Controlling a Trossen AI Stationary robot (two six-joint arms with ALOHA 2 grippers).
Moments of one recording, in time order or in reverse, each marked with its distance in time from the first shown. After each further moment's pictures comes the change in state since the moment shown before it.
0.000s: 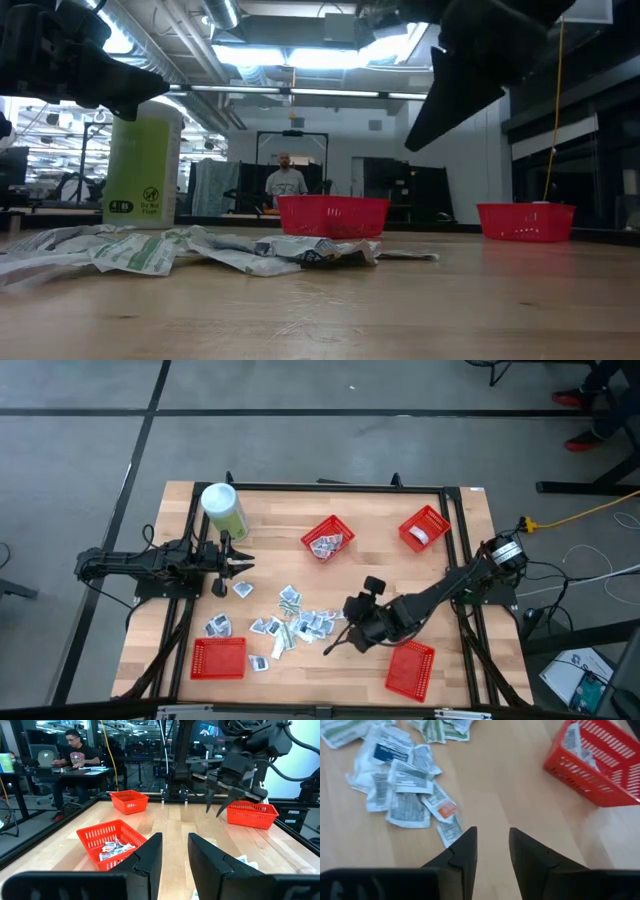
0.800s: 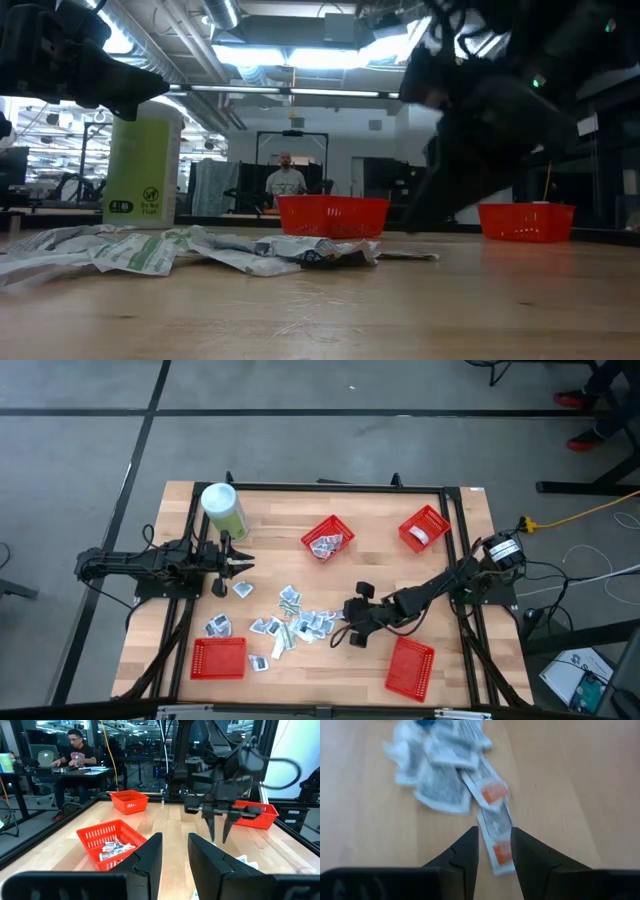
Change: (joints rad) left arm 0.000 0.000 0.000 0.000 0.000 0.000; right arm -0.073 0.001 -0.341 0.622 -0.282 -0.193
